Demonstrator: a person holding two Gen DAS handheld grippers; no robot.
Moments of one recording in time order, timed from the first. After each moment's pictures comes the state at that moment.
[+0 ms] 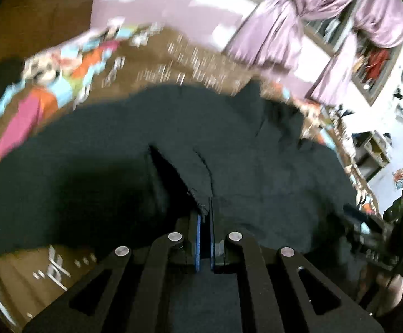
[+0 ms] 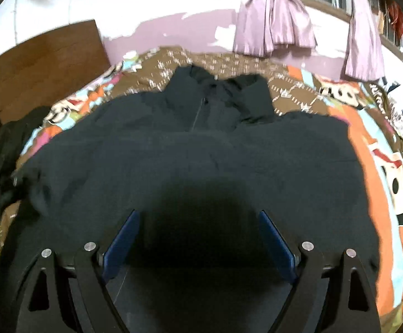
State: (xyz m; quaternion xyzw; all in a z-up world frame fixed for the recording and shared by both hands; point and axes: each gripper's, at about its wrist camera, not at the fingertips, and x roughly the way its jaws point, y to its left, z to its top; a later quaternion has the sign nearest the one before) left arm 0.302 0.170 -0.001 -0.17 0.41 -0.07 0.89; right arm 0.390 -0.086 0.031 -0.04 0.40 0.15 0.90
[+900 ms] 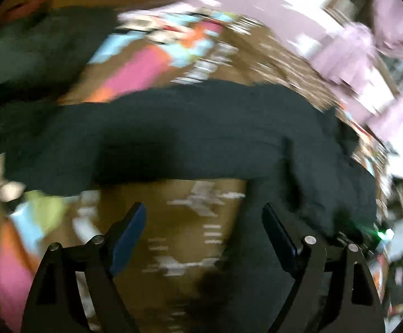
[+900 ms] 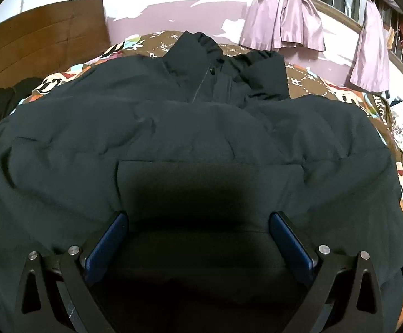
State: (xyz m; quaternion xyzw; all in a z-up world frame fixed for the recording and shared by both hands) left arm 0.193 0.295 0.035 -0.26 0.45 0.13 0.85; right arm 0.387 -0.076 -0.025 -0.10 0.39 0.14 0.91
